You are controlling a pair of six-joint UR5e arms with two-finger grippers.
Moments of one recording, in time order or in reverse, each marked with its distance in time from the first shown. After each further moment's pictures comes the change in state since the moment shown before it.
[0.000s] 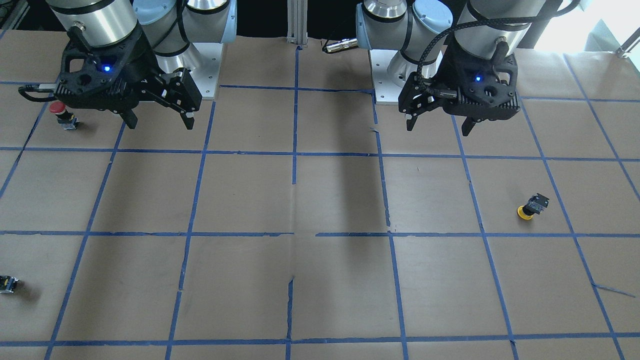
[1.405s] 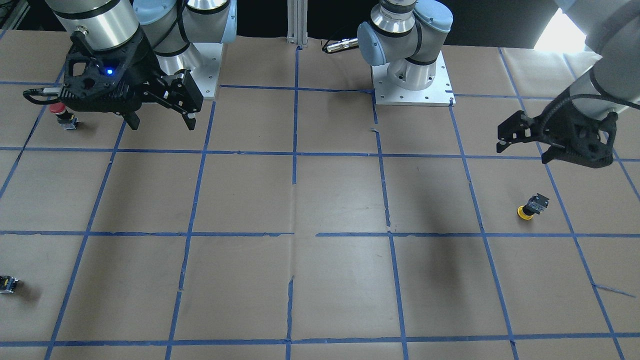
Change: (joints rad) left arm 0.526 -0.074 -0.258 0.223 -0.001 0.777; right arm -0.002 -0.001 0.014 0.001 0.007 -0.010
